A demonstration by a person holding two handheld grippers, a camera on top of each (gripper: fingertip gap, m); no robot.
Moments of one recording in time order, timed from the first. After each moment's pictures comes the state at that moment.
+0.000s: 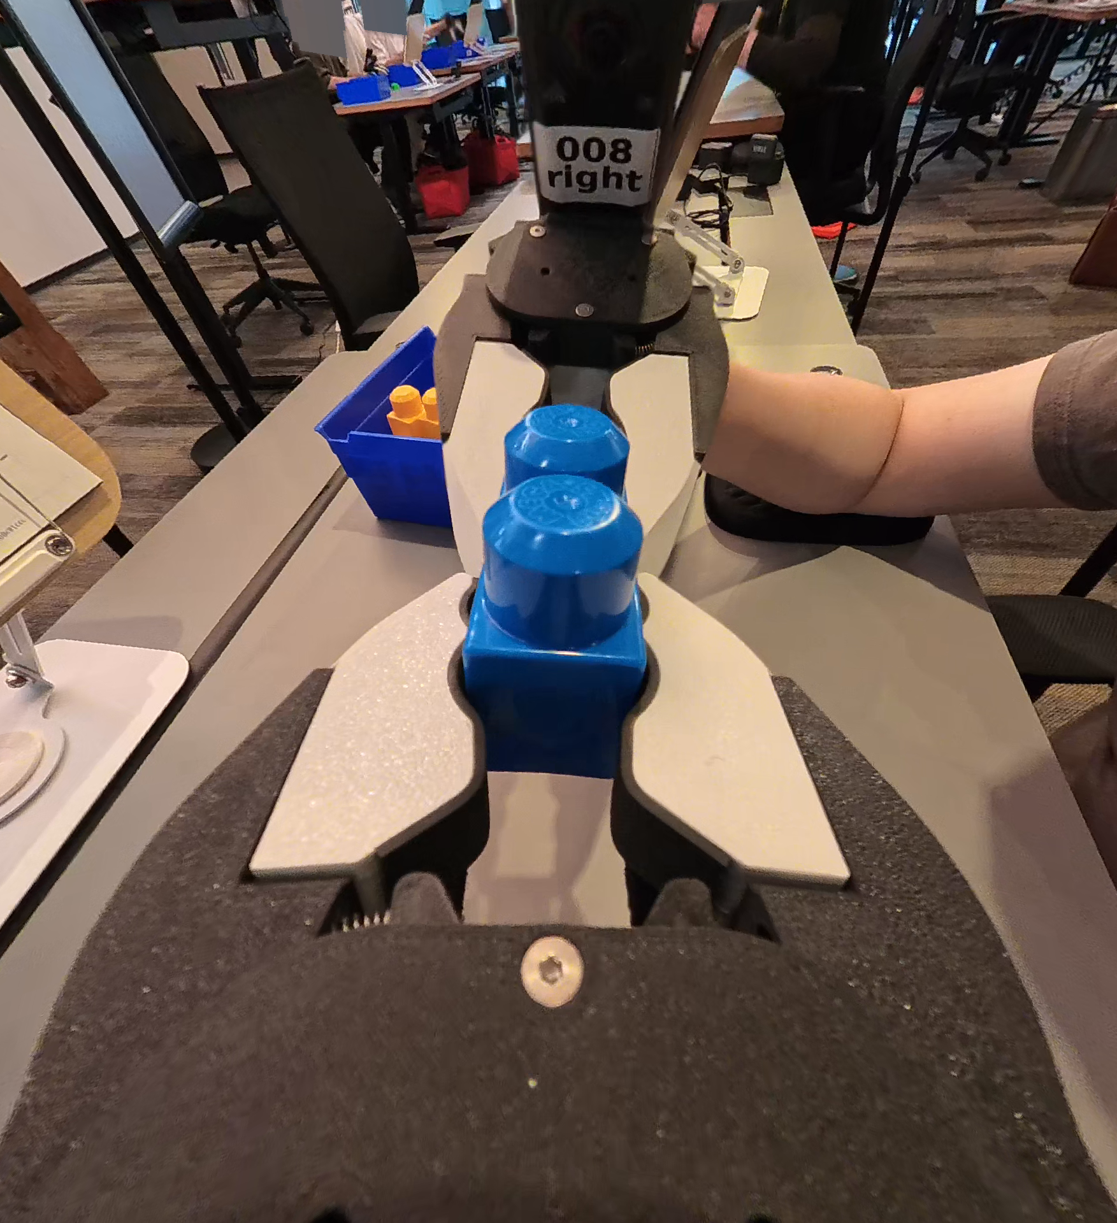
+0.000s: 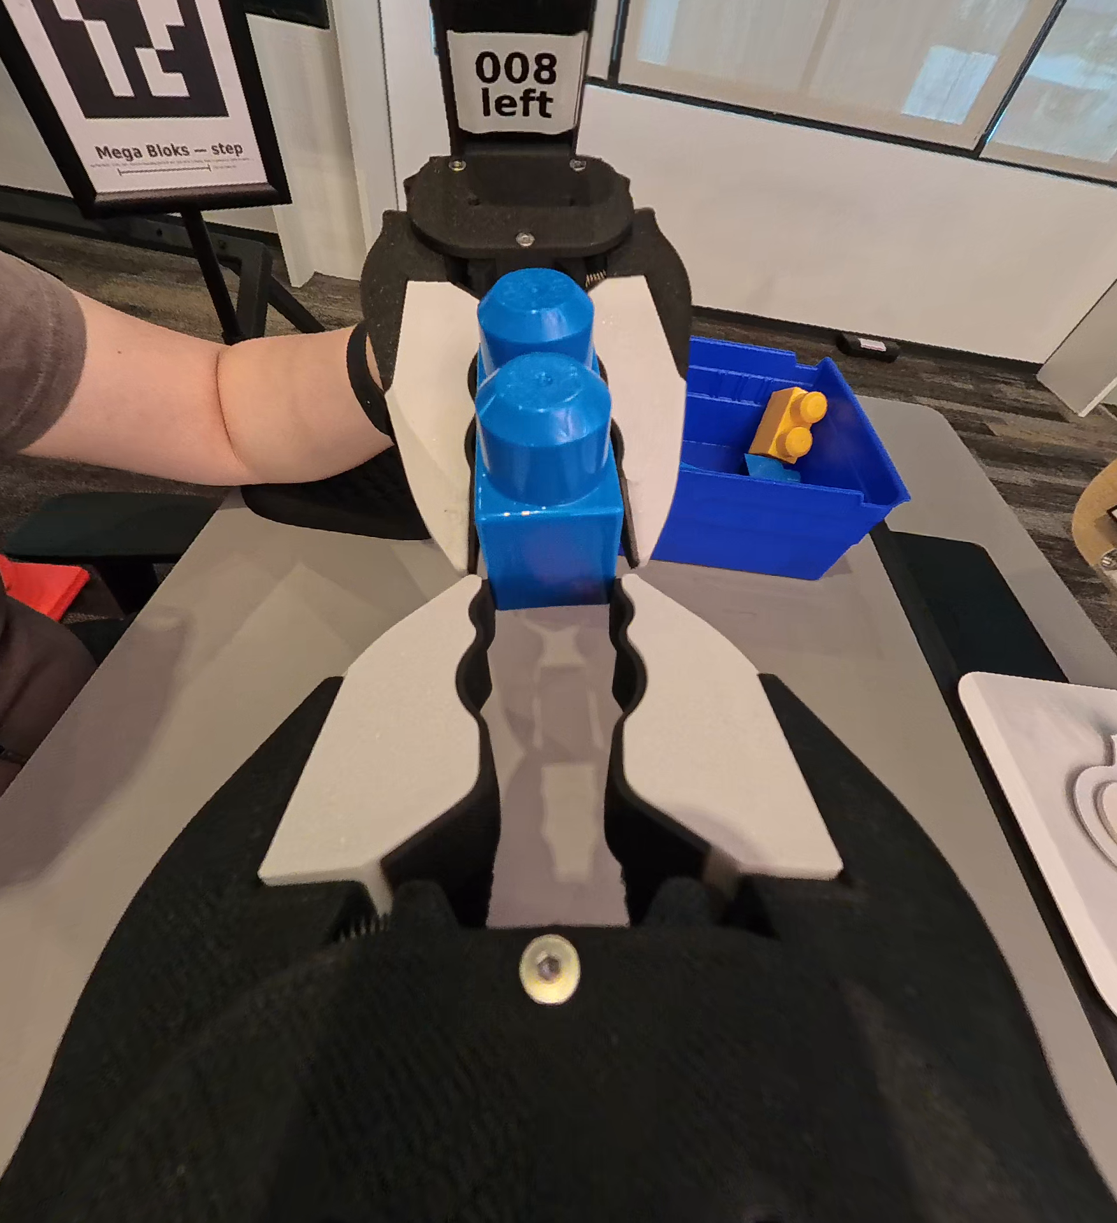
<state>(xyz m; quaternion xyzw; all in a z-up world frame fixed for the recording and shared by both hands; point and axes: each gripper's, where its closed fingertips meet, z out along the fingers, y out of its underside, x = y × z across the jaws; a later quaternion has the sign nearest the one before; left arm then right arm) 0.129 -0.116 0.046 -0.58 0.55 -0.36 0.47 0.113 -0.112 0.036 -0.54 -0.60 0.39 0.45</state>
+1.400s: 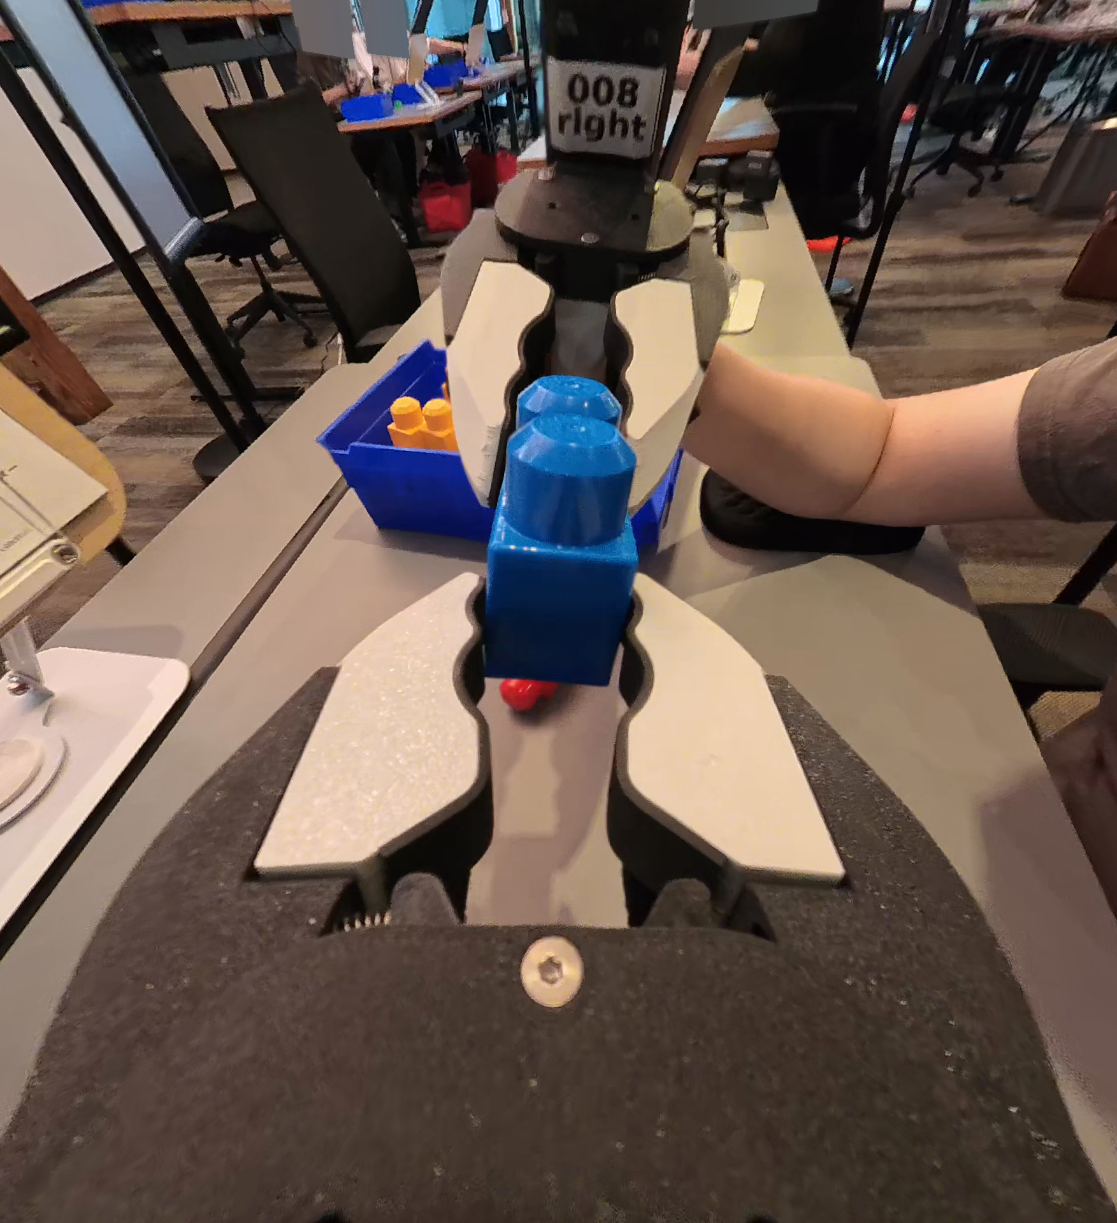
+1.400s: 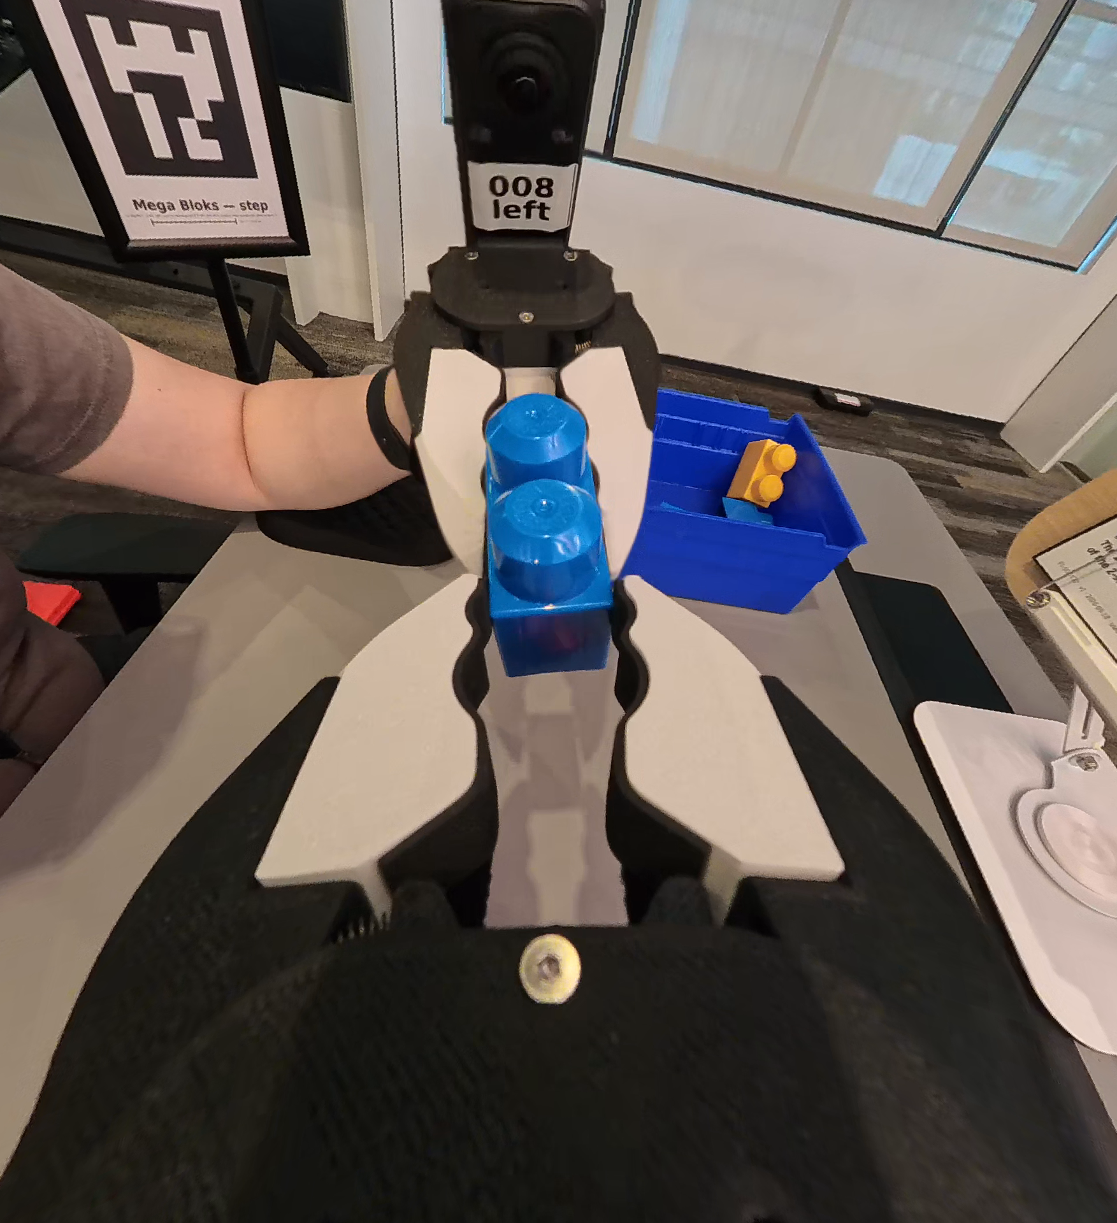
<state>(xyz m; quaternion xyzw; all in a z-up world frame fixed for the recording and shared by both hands) 0.127 -0.118 0.051 -0.58 0.55 -0.37 0.48 0.132 -0.114 0.063 -0.51 -0.59 0.40 0.48</state>
